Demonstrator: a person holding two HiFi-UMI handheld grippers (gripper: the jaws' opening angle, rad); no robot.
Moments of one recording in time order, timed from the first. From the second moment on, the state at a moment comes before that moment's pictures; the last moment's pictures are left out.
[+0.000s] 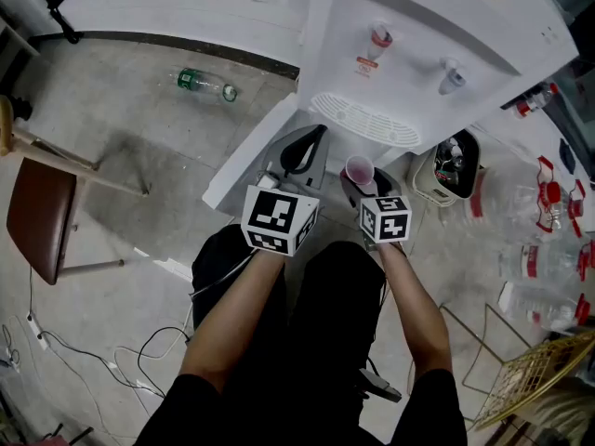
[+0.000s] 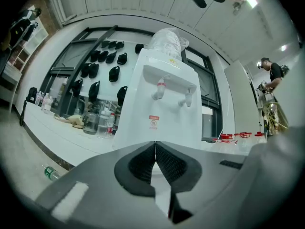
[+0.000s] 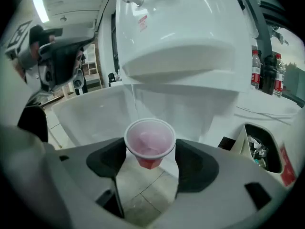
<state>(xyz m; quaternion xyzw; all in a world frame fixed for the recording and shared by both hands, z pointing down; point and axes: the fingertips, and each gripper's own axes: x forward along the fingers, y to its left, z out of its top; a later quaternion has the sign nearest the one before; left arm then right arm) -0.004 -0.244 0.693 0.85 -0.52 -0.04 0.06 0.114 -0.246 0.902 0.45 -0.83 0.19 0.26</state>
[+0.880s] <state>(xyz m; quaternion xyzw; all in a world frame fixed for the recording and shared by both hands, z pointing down) 0.004 -0.253 0.700 0.86 -0.51 -0.04 0.06 0.124 -0.189 0.768 0.39 -0.88 0.15 0.24</state>
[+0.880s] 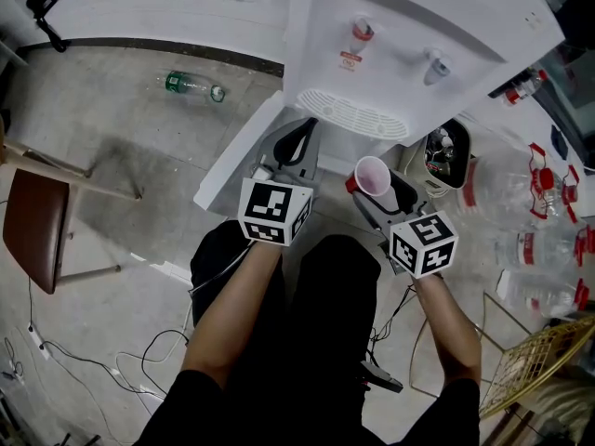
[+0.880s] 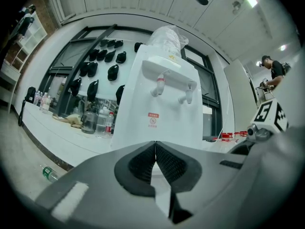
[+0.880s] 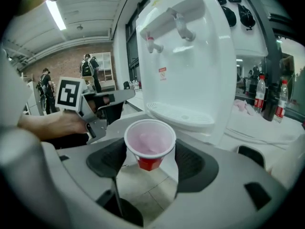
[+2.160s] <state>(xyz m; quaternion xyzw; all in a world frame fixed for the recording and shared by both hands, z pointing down) 0.016 -0.252 0.698 0.86 -0.50 -0.04 0.06 0.154 -0.291 0.704 0.46 -0.85 0.08 0.22</state>
